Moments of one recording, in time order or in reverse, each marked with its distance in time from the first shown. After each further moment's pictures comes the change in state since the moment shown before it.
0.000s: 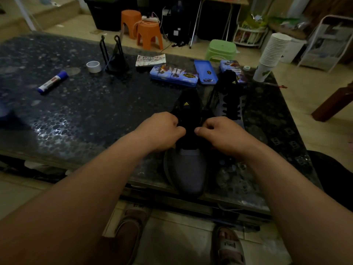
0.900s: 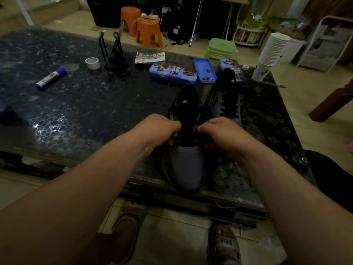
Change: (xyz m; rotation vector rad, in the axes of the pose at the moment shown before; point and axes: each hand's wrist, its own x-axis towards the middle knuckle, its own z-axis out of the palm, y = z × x) left_hand -0.003 -0.004 0.019 -0.668 0.031 -0.273; right_hand 0.004 0.007 0.012 0.499 -0.031 0.190
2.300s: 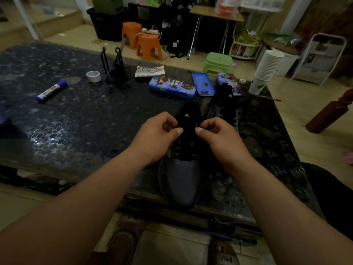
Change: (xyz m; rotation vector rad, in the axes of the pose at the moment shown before) left_hand 0.016 -0.007 -0.009 0.118 0.131 0.459; right_hand -0.003 -0.008 0.006 0.086 0.283 -0.199
